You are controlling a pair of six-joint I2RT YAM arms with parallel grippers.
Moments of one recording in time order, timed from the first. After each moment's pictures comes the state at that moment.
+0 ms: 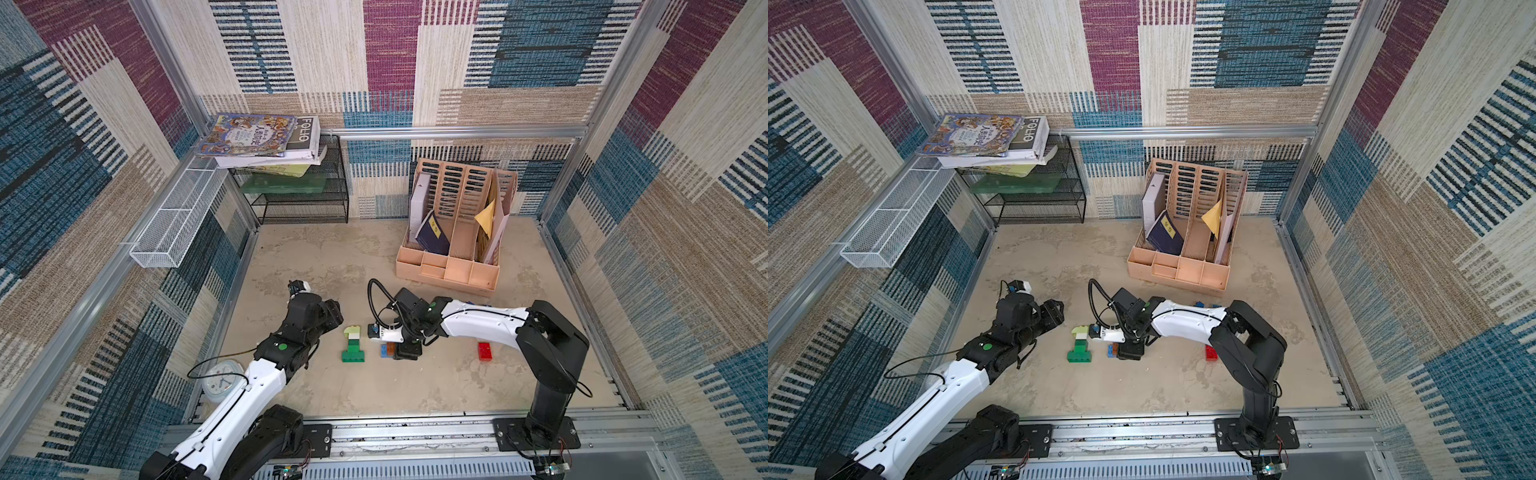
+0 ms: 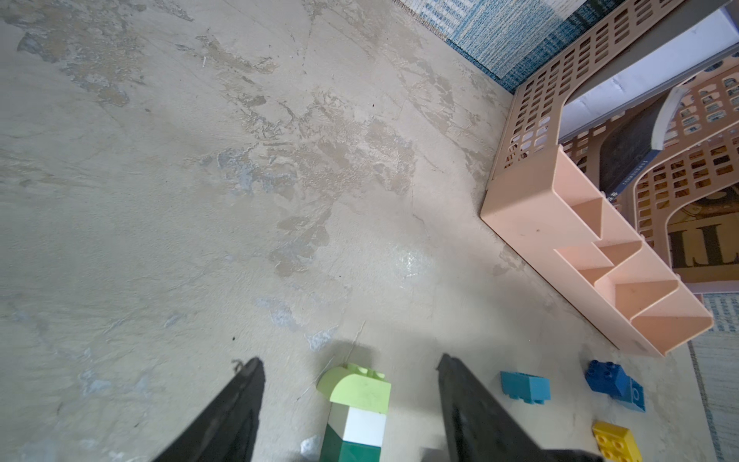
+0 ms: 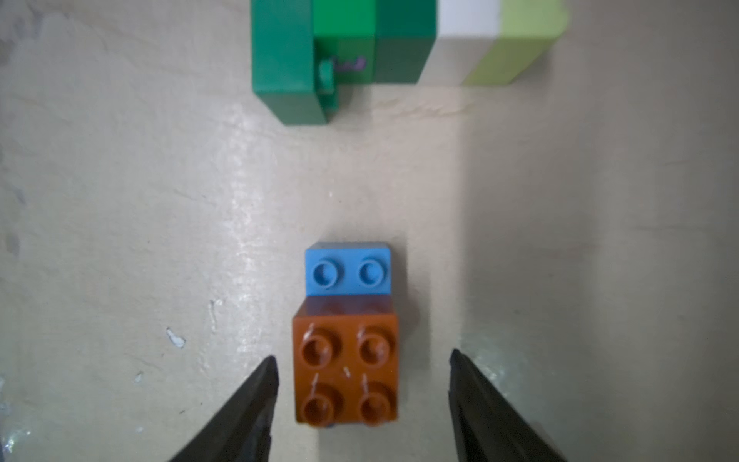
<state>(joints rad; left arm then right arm) -0.33 0.91 0.59 -0.35 -0.14 -0.70 0.94 1.81 1.21 -0.52 -0.19 -0.62</state>
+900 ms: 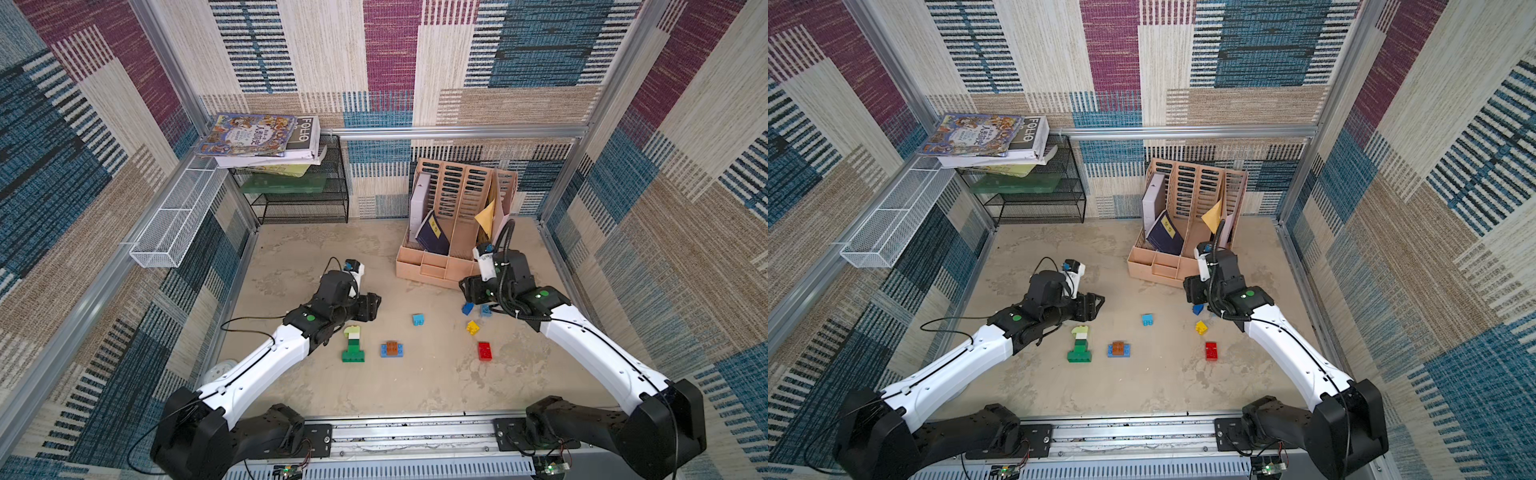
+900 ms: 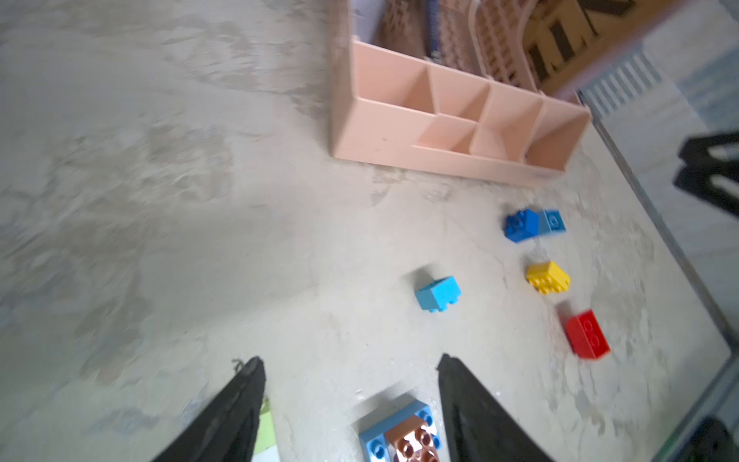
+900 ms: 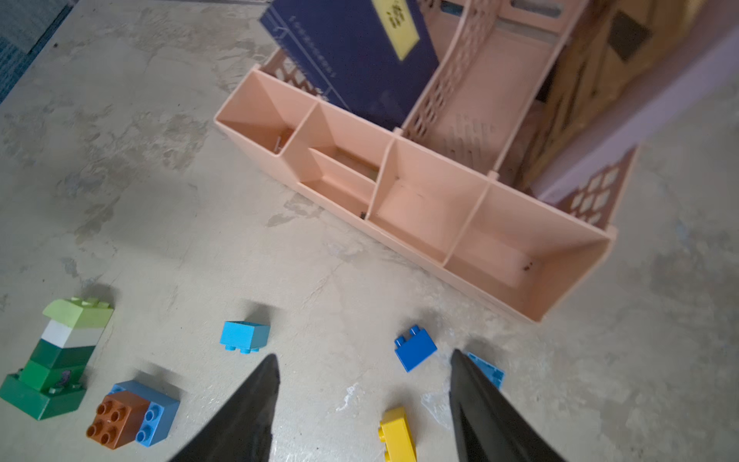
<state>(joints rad) -0.56 1.25 0.86 -0.29 0.12 -0.25 0.36 1.19 0.95 -0.49 0.00 0.19</state>
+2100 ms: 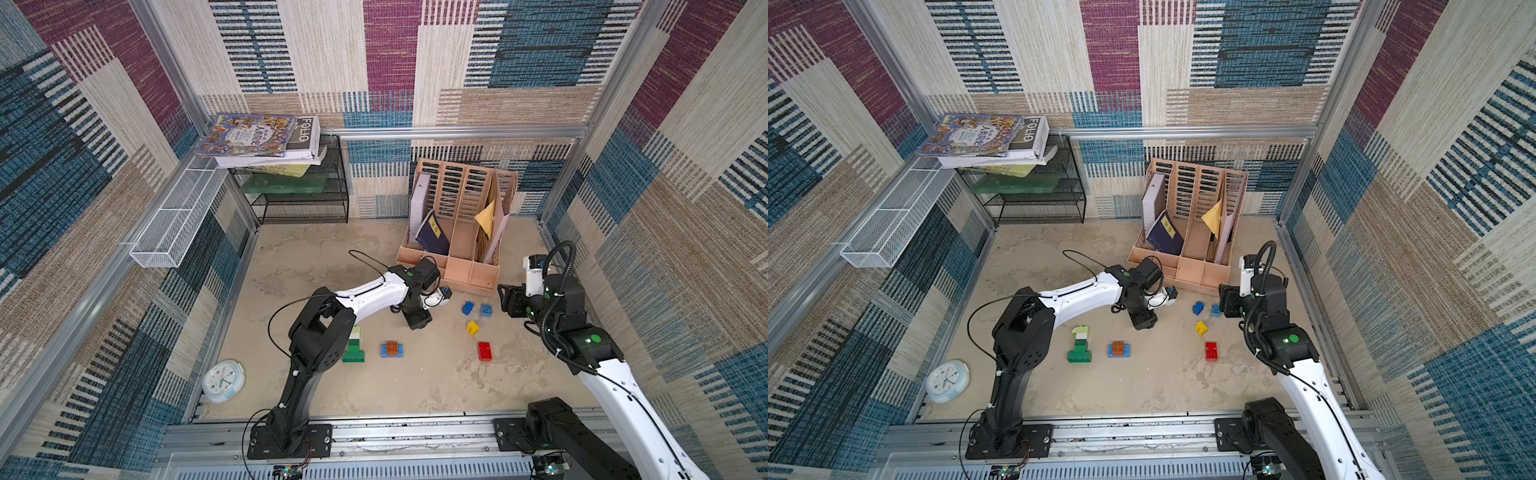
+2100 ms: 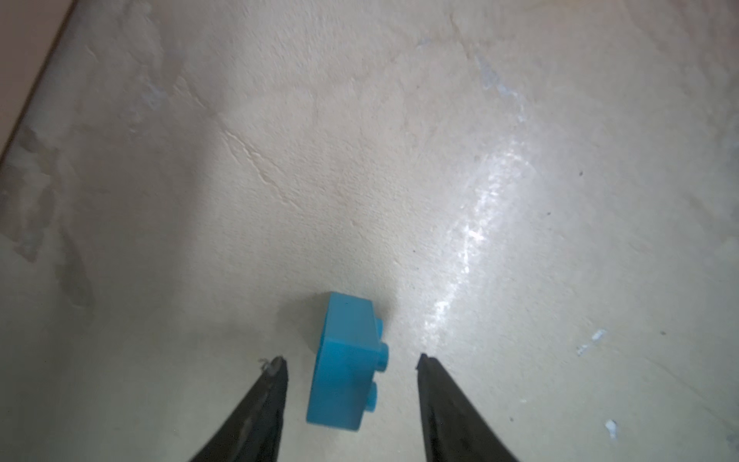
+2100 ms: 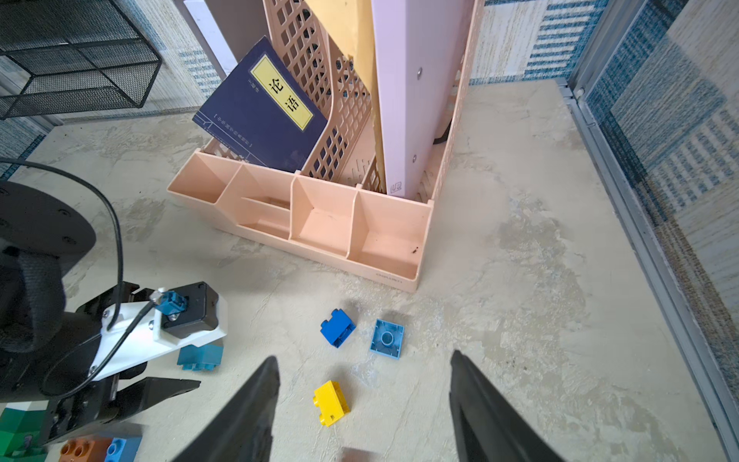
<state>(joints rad) -0.78 2.12 1.64 -0.85 0.12 0.40 0.21 0.79 0.78 -0.50 0.06 0.15</state>
